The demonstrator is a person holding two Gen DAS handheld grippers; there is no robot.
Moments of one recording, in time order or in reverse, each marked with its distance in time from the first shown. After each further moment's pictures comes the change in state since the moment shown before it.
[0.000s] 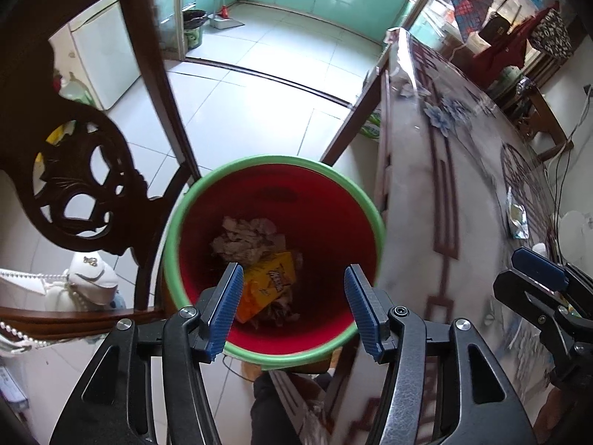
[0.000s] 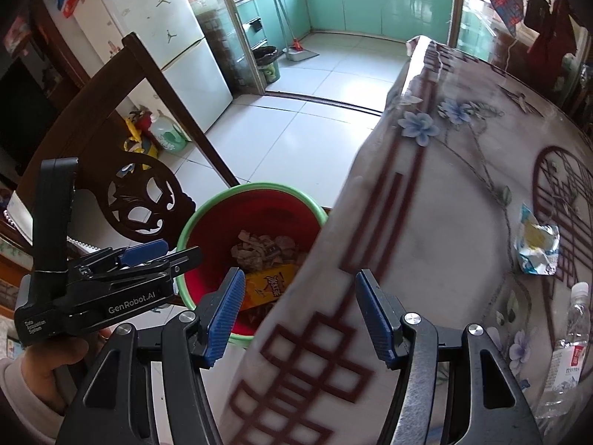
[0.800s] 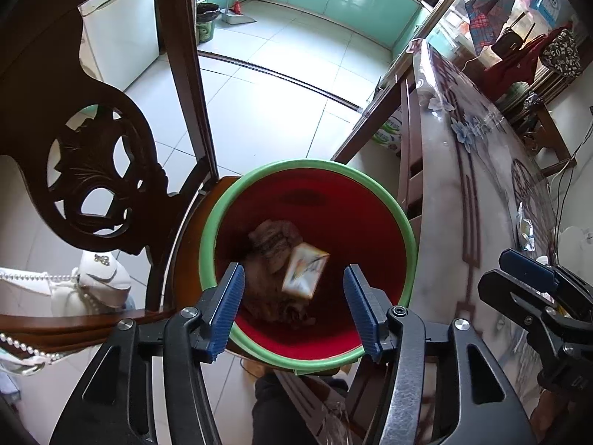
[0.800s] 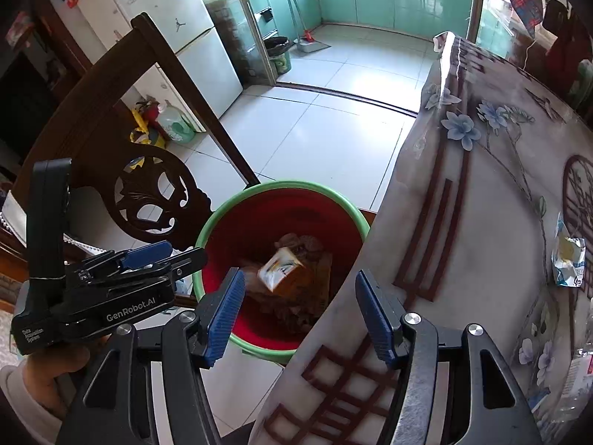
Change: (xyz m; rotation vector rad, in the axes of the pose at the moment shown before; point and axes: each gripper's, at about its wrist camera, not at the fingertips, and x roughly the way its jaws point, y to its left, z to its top) left arm 0.001 0.050 0.005 -0.056 0.003 -0.013; right arm 0.036 0.050 0.018 -0.033 0.039 0.021
